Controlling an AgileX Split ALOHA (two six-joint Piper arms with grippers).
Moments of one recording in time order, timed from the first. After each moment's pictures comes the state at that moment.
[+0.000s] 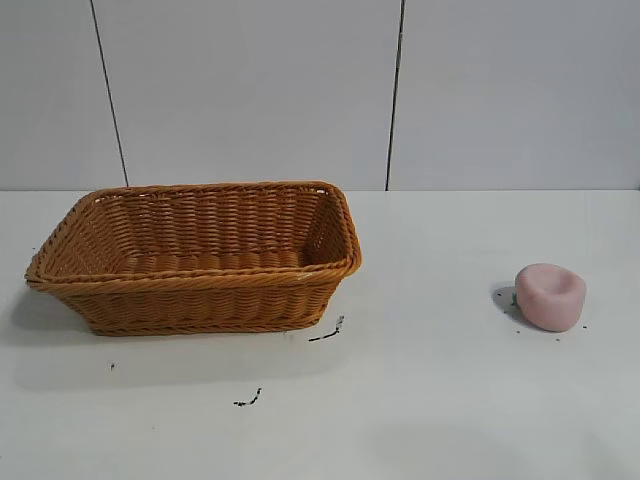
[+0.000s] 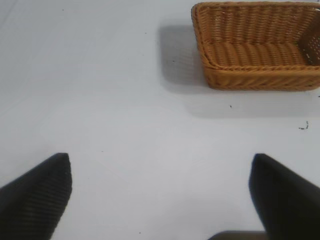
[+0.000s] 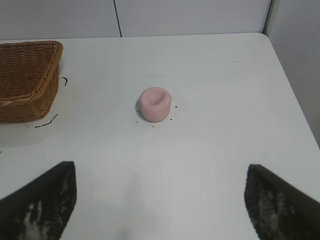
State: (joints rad) left arm -0.01 0.00 -0.50 -0.01 1.06 -0.03; right arm -0.02 0.00 -0.50 0.03 1.03 -0.01
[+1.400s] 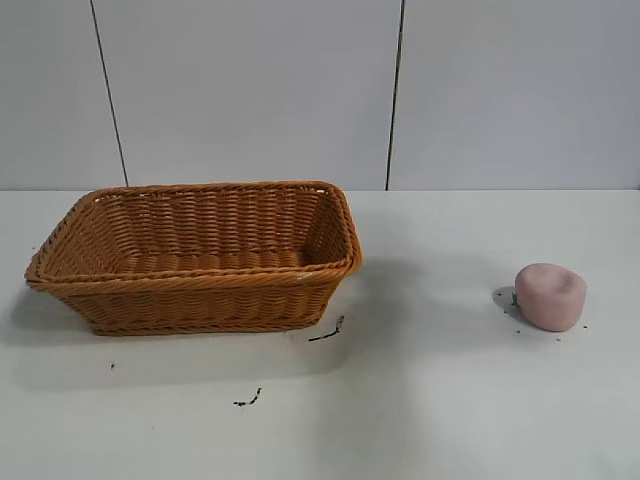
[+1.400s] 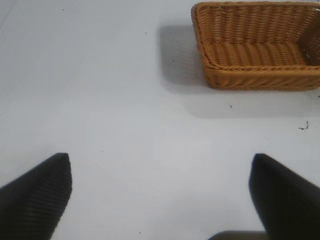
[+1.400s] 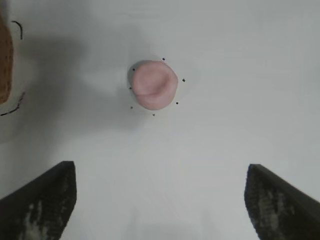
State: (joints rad) left arm -0.01 0.00 -0.50 -0.01 1.06 -0.03; right arm -0.02 1.49 -1.19 0.06 0.97 -0.03
